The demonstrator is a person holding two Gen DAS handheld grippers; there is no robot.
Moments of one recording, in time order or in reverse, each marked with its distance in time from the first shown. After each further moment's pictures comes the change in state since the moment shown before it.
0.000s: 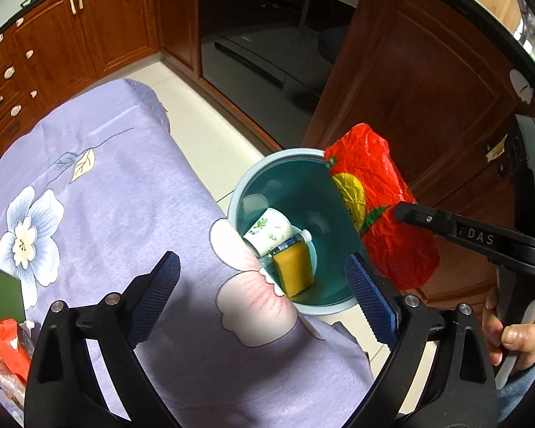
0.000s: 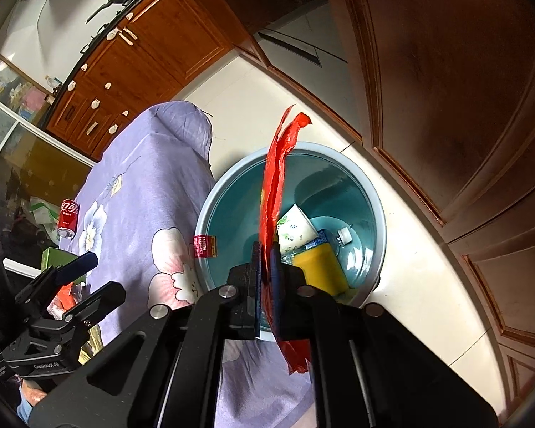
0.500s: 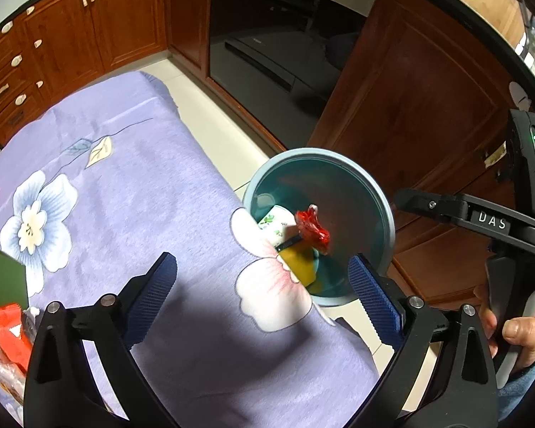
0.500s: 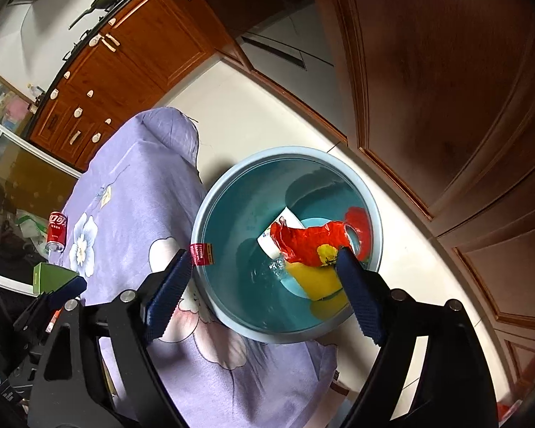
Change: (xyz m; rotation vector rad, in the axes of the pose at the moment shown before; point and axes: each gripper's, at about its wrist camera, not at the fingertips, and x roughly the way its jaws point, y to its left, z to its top) left arm -0.011 0.022 -0.011 -0.040 -0.013 -0.010; right arm -0.004 0.018 0.002 0.038 -0.012 -0.081
